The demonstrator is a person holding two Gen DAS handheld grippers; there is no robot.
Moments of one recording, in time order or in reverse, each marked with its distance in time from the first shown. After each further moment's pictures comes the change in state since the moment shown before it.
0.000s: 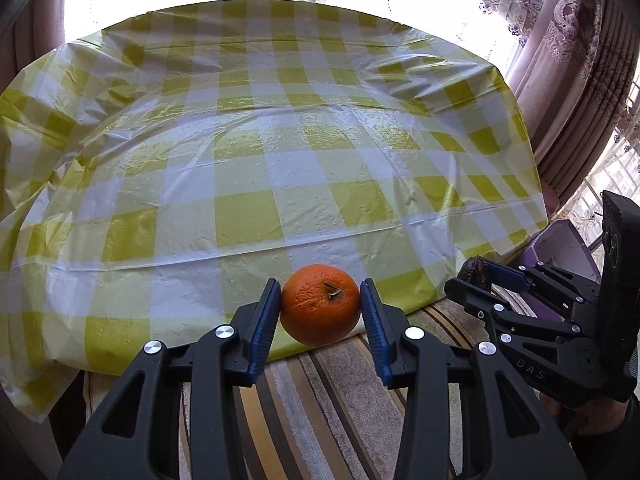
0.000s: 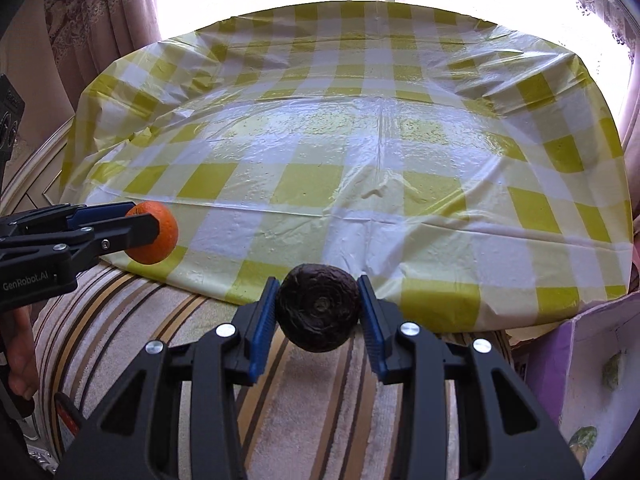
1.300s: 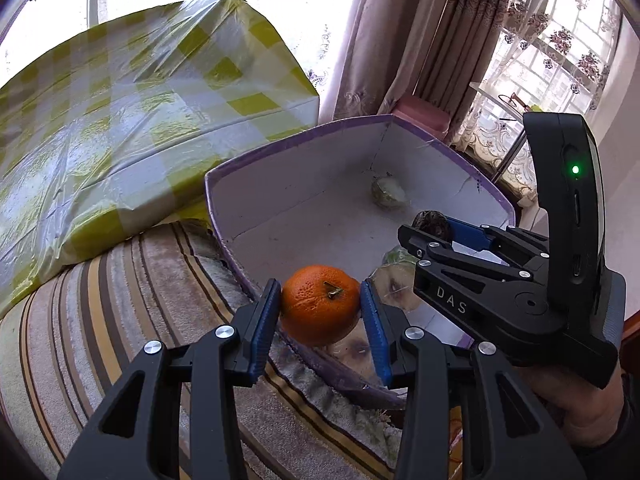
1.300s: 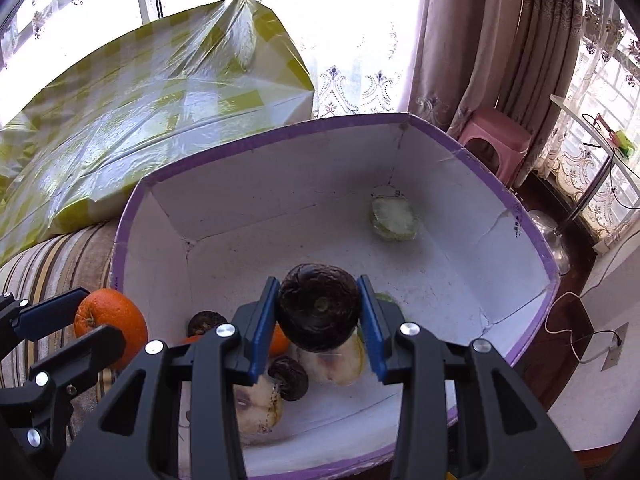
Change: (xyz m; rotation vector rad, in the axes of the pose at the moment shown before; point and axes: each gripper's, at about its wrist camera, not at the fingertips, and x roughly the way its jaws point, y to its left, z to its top) left arm 0.052 -0.327 -0.077 0.321 0.070 -0.255; right arm -0.134 -0.240 -0.160 0.401 0.013 -0.451
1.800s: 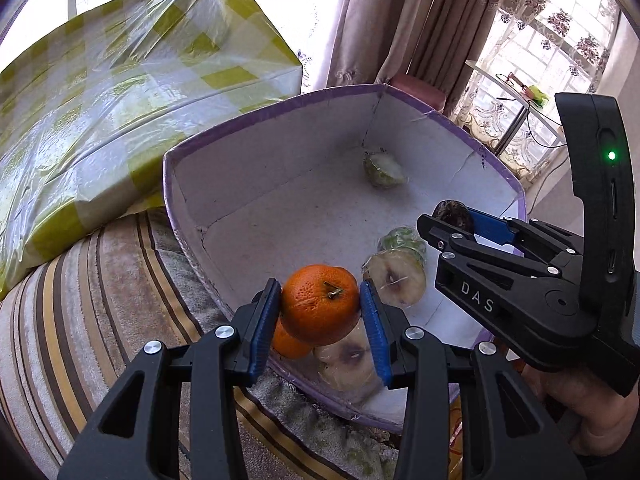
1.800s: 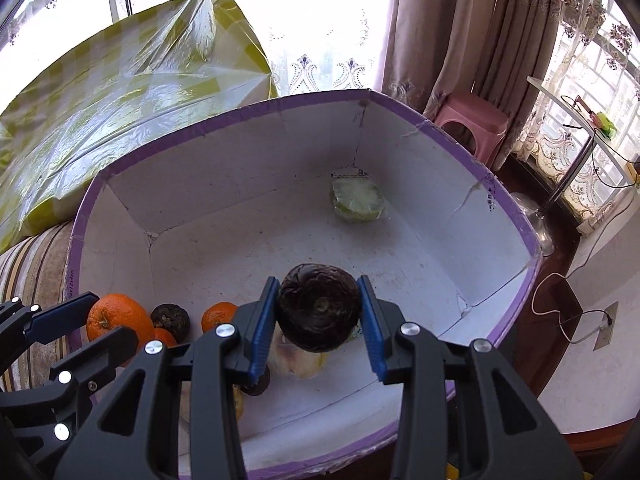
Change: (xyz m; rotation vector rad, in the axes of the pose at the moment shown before) left arm 0.038 -0.009 0.000 0.015 0.065 -0.014; right arm 0.015 -0.022 -0.008 0.048 0.032 -0.063
